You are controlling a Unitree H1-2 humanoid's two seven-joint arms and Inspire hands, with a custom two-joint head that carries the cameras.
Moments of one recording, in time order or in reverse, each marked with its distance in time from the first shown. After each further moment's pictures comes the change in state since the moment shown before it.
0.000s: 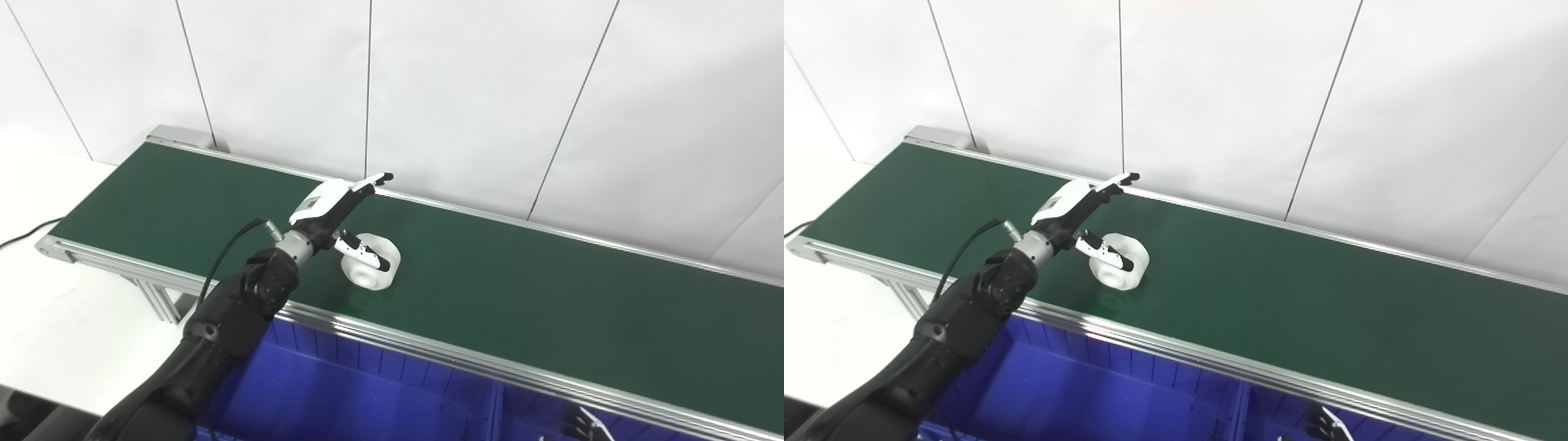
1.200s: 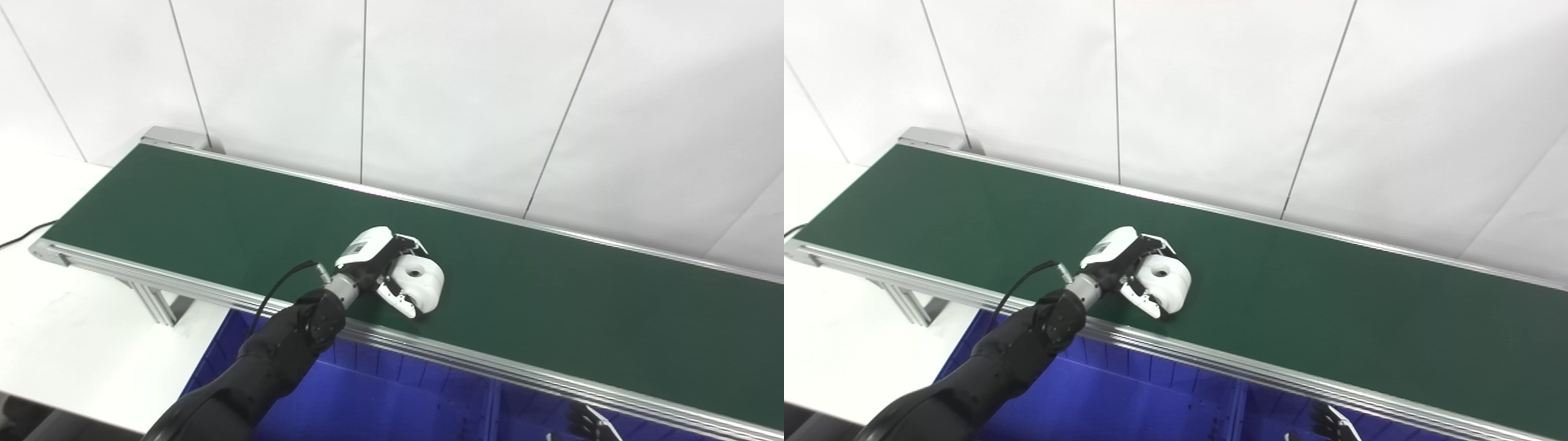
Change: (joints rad) left arm 0.011 -0.139 -0.048 0.238 -0.040 -0.152 0.155; right arm 0.002 -0.009 -0.004 -0.006 -0.015 0.000 -0.030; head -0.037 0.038
